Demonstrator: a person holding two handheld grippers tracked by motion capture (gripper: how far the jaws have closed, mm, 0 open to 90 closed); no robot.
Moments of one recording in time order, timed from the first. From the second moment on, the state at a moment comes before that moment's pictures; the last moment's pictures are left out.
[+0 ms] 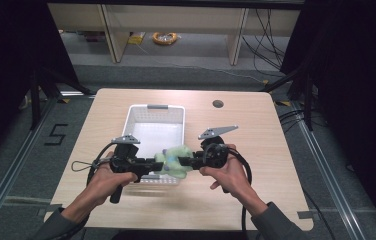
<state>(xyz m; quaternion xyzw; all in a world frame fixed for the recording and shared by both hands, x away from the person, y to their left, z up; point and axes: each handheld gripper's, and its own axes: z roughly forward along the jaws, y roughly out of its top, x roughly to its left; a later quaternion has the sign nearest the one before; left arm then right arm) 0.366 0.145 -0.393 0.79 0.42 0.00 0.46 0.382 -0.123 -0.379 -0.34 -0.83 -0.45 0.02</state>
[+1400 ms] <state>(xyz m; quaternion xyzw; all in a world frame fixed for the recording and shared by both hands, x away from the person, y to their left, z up) 0.417 0.193 -0.455 0.80 0.50 0.00 0.35 0.449 -0.034 -0.448 -0.38 -0.87 -0.32 0.04</state>
